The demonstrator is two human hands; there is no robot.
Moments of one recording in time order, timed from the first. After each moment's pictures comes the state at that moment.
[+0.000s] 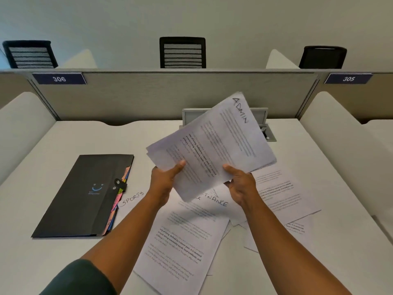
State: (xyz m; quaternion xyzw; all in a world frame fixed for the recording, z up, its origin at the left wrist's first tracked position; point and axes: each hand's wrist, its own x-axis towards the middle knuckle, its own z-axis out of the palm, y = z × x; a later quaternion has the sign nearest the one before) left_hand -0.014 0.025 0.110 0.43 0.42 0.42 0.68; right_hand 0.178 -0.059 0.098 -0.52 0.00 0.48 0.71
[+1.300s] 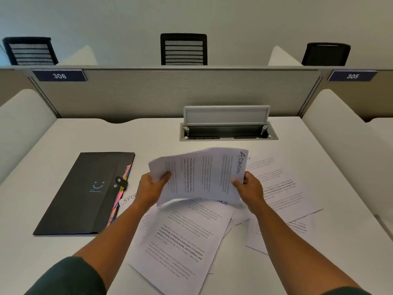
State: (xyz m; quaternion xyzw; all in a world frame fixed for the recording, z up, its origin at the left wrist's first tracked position) left_hand -0.064 0.040 0.068 0.60 0.50 0.32 0.54; right_hand 0.208 -0.085 0.048 -0.78 -0.29 0.30 0.46
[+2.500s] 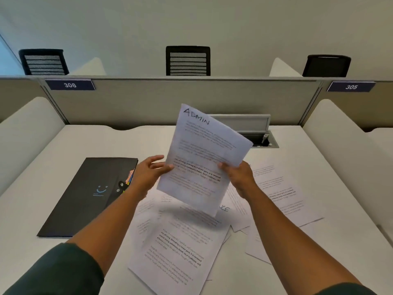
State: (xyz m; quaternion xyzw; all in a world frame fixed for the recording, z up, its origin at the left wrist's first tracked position) left_hand -0.059 0.067 0.119 0.54 0.50 0.32 0.59; right_hand 0.189 -0.048 0.119 -0.66 -0.27 0.40 0.57
